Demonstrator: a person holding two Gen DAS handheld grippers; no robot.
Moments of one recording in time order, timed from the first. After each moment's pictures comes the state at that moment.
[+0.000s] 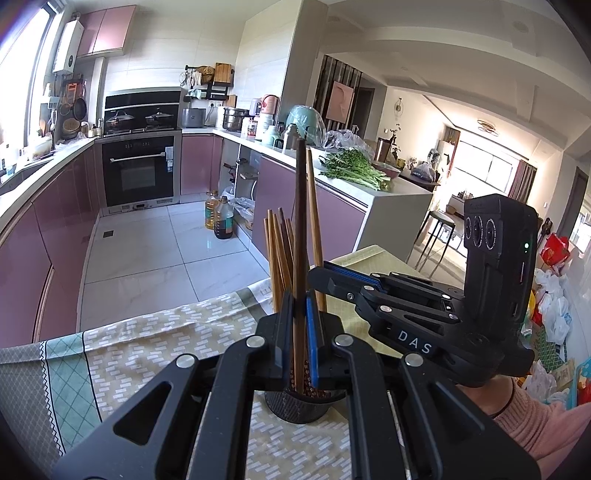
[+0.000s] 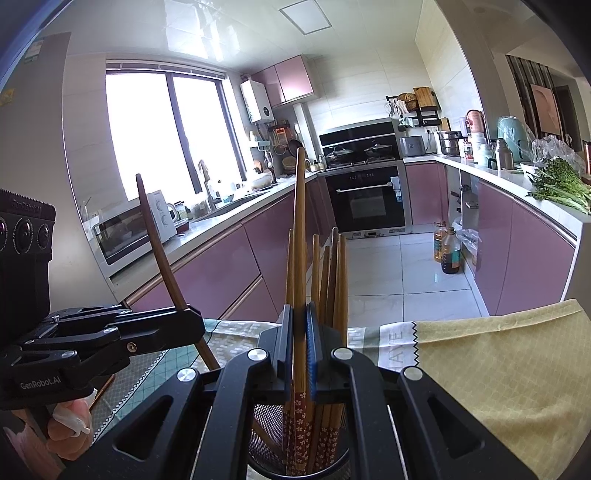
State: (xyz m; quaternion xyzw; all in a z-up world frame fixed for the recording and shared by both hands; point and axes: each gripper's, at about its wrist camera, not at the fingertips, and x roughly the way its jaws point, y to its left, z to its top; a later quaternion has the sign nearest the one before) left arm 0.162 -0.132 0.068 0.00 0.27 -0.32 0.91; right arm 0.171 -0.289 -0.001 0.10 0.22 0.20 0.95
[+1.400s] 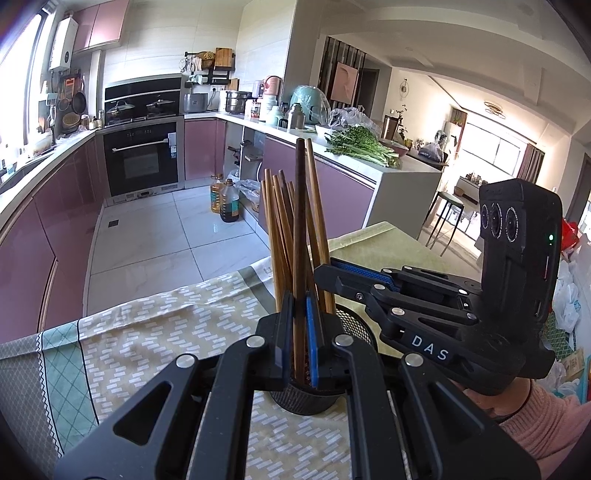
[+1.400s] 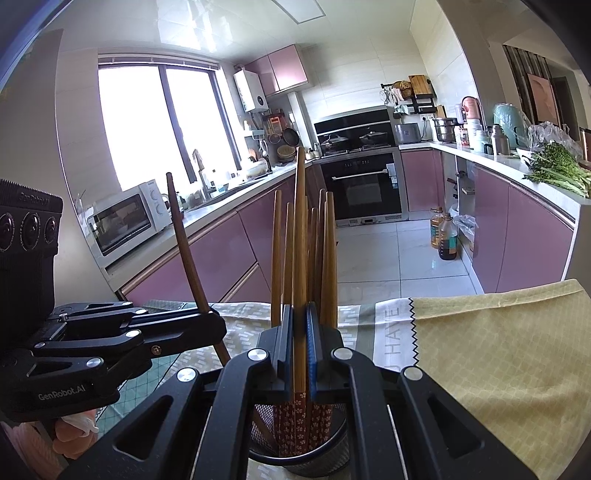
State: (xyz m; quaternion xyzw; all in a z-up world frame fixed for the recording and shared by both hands) left arm 0.179 -0.150 0.031 0.03 0.30 -0.31 0.90; right arm 0.167 -0.289 -0.024 0.10 0.24 0.19 0.95
